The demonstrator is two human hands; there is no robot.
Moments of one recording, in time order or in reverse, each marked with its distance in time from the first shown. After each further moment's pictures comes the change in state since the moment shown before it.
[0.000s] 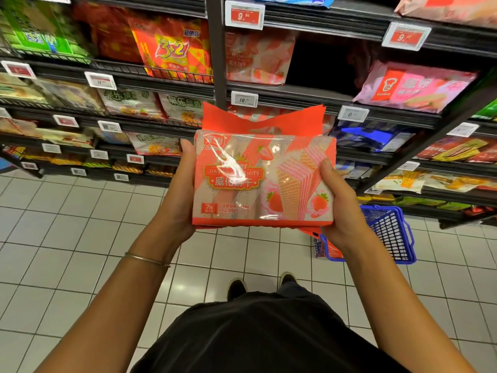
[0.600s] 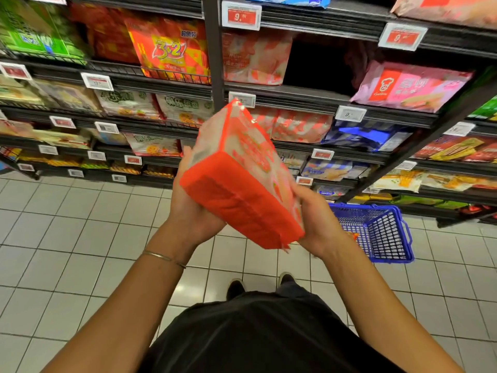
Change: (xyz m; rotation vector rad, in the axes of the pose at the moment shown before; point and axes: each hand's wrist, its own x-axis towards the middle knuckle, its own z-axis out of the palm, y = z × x) left_hand -0.002 -0.005 0.025 -0.514 -0.103 -0.163; right_hand 0.010 0.031 0.008 0.006 0.060 0.335
